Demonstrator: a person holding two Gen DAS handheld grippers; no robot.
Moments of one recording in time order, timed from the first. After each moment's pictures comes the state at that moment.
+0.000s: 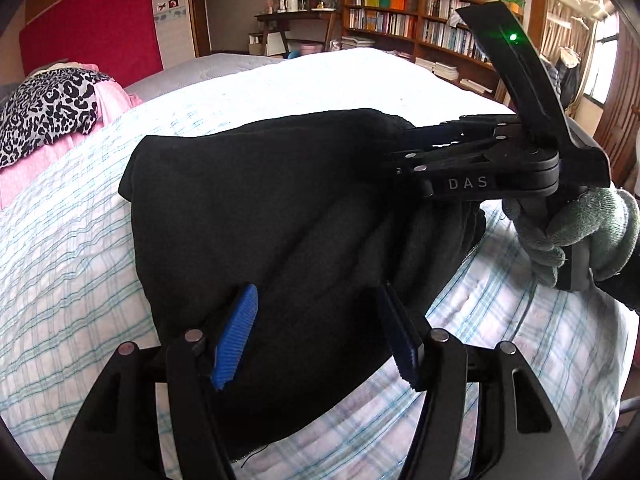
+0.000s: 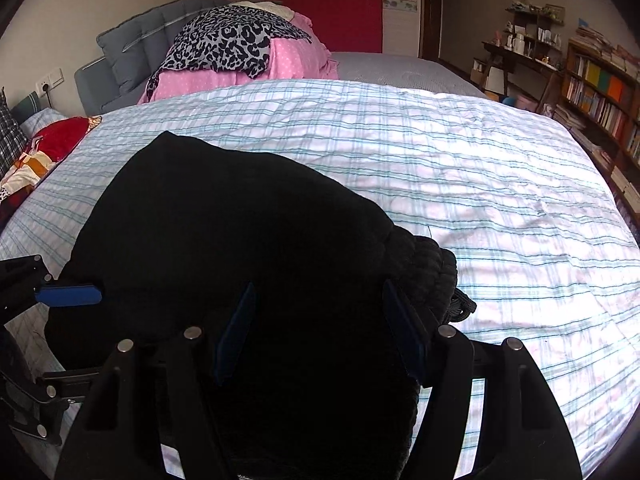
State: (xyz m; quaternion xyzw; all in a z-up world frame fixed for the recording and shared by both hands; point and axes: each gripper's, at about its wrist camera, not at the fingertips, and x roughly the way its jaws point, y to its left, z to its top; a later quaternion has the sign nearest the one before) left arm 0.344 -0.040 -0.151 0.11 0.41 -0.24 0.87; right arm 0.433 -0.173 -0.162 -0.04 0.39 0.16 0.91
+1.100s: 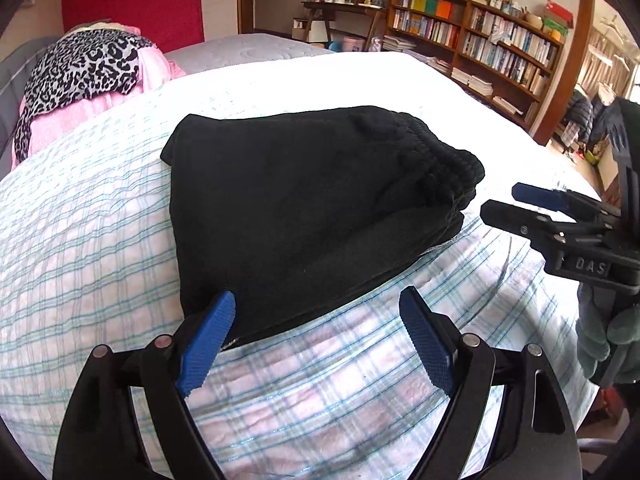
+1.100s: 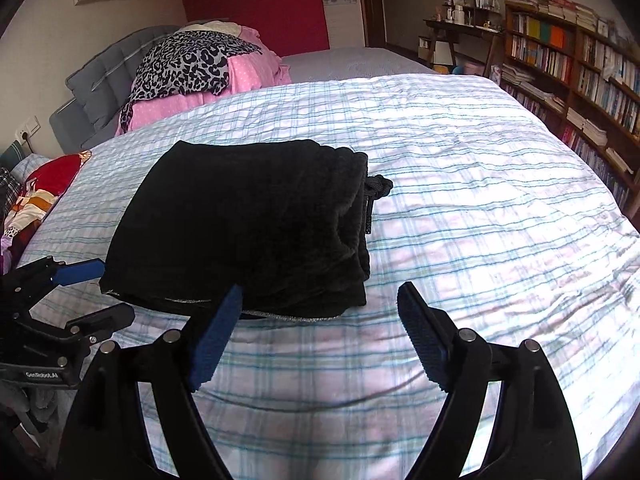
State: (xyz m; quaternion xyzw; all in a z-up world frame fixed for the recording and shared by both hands) left arm 0.298 -0.036 -0.118 0.05 0.44 -0.17 0.88; right arm 0.304 -0.218 -0.130 0.03 0.40 0.08 0.91
